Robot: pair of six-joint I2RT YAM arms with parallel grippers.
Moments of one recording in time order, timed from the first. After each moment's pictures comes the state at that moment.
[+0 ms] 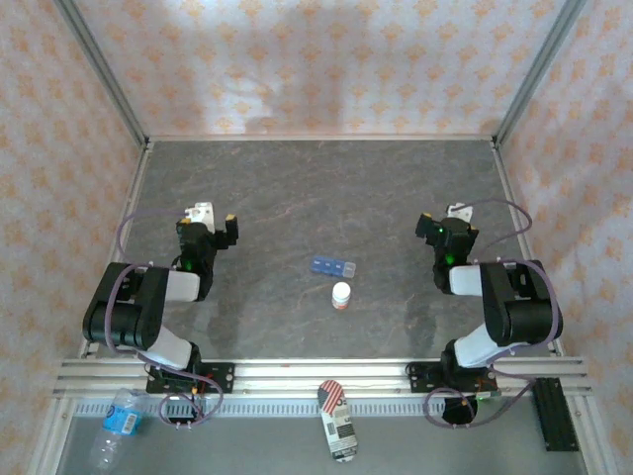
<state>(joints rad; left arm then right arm) -0.04 1.53 0.36 0.82 -0.20 -0.04 0.04 1.53 0.41 0.69 0.28 0.19</state>
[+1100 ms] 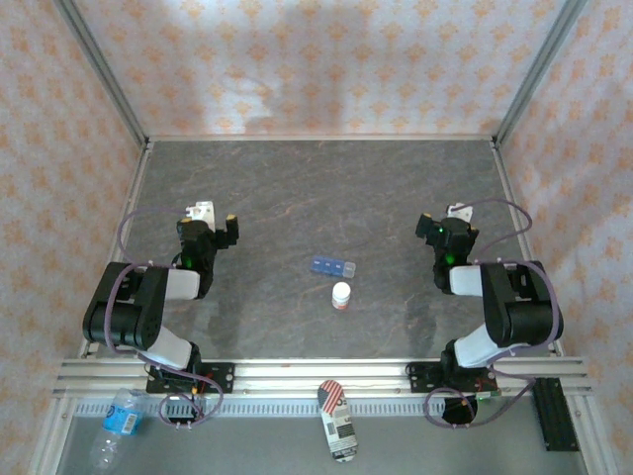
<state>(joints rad) -0.04 1.53 0.38 0.77 -0.20 -0.04 0.04 1.51 0.41 0.64 0.28 0.19</state>
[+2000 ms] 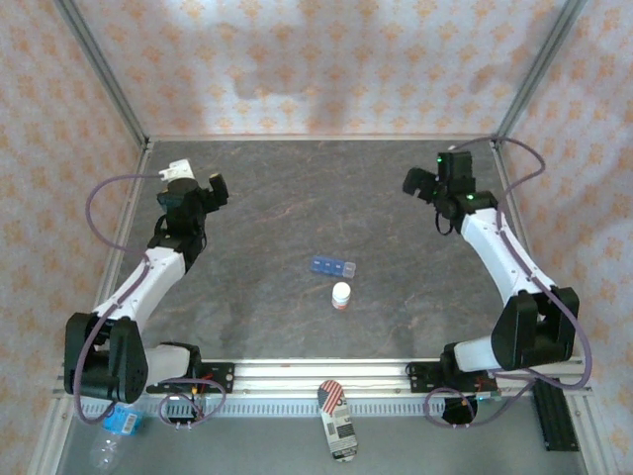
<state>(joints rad) -0.07 1.23 0.78 0.07 -0.33 -0.29 0.16 1.39 1.15 -0.54 0.09 0.44</state>
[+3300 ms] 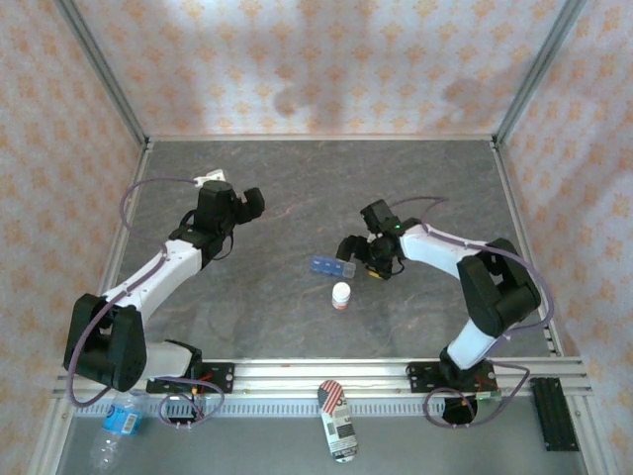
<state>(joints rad) -0.24 1.32 0.84 -0.11 -0.19 -0.54 0.52 1.66 0.96 -0.51 -0.28 0.83</state>
